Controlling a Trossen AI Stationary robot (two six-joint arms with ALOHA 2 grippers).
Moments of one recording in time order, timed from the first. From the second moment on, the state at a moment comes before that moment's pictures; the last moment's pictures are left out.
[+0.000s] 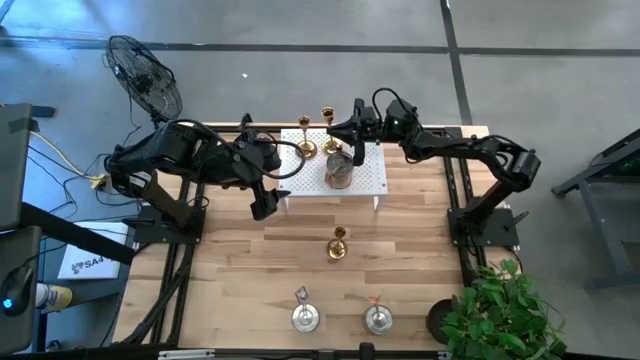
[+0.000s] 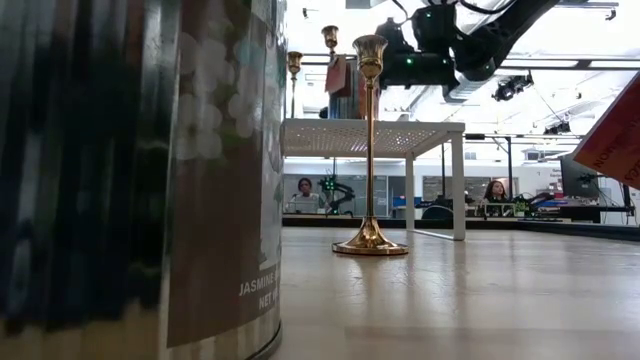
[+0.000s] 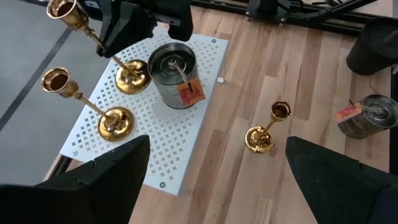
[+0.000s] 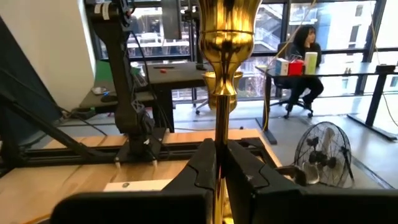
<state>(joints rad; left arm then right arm) -0.18 1.60 2.26 -1.48 -0.40 -0.37 -0.59 1.61 0.96 0.71 -0.57 0.04</state>
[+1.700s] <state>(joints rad) -0.18 1.61 2.26 -1.49 -0.40 -0.35 -0.65 1.68 0.95 0.67 -0.62 0.00</state>
